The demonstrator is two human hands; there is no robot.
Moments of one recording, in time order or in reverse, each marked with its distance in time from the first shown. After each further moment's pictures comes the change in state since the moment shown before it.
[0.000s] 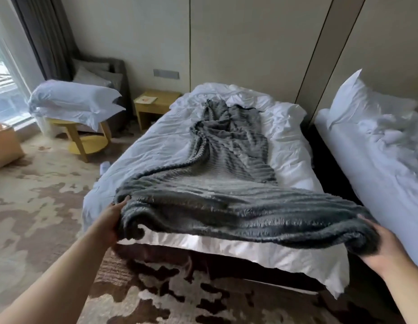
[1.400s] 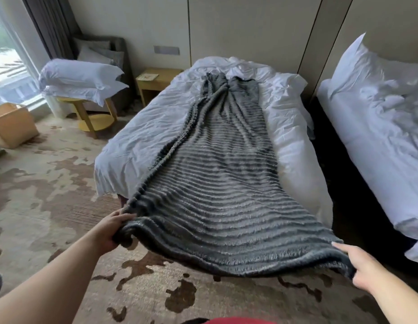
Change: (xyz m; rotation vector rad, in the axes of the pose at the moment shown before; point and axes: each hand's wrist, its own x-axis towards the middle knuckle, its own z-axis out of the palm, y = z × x) left_hand -0.154 -0.144 -0.050 0.136 0.022 -0.191; right_hand -0.095 0.112 -0.178 -0.588 0.315 0.408
